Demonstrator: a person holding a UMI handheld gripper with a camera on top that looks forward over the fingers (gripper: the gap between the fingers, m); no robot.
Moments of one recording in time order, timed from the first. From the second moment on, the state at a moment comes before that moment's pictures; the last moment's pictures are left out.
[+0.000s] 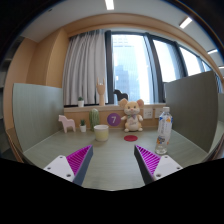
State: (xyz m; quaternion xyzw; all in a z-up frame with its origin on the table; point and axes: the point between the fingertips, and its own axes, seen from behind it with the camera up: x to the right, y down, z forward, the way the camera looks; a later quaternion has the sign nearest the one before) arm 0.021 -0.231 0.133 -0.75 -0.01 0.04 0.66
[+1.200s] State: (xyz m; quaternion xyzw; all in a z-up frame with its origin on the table) arm 0.254 -0.036 0.123 -0.74 0.03 -0.07 0.67
